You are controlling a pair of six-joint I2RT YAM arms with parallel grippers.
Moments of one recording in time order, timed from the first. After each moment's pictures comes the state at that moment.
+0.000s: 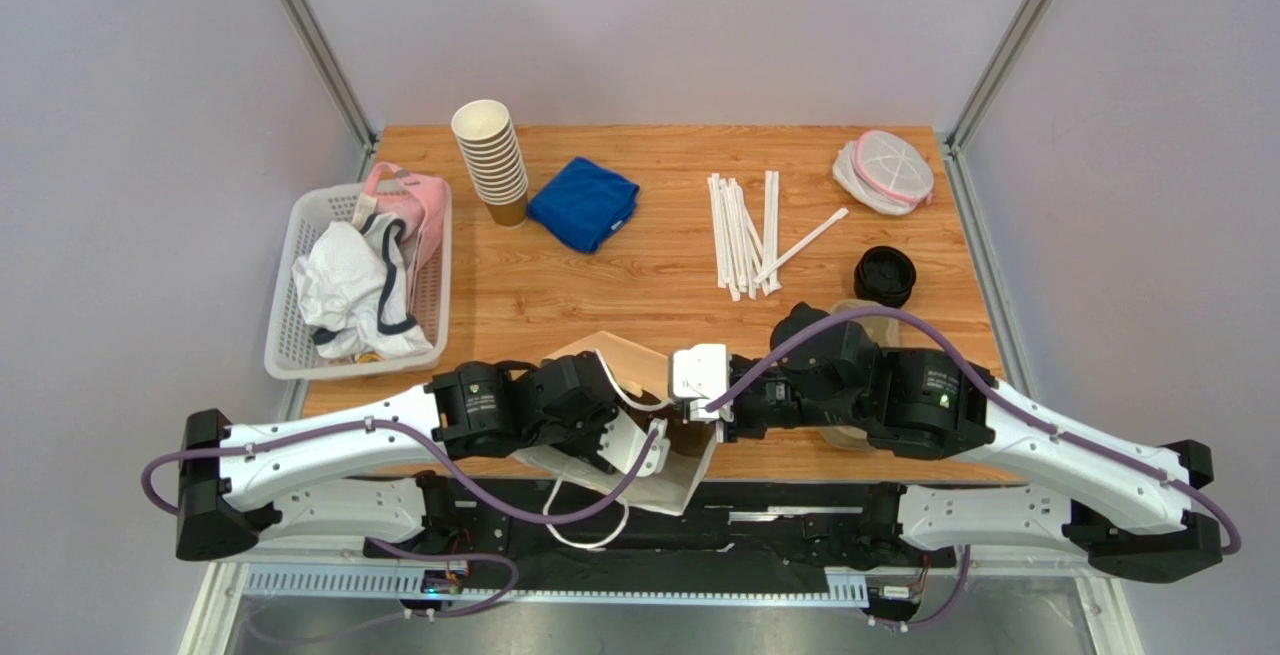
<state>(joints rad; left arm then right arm) -1.24 1.05 0.91 -0.76 -0.20 0.85 1.27 0.96 1.22 -0.75 -0.13 -0.38</state>
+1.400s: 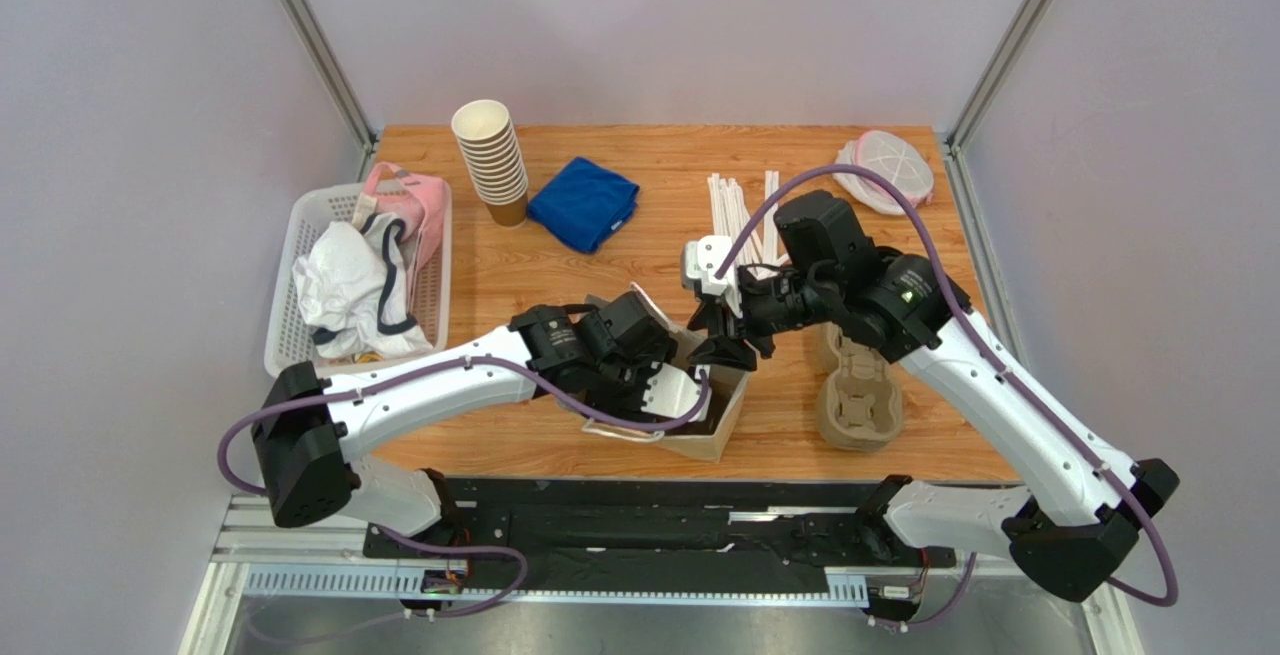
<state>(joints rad) -1.06 1.39 1.11 -0.80 0.02 0.82 0.75 1.17 1.38 -0.90 -0.66 -0.56</state>
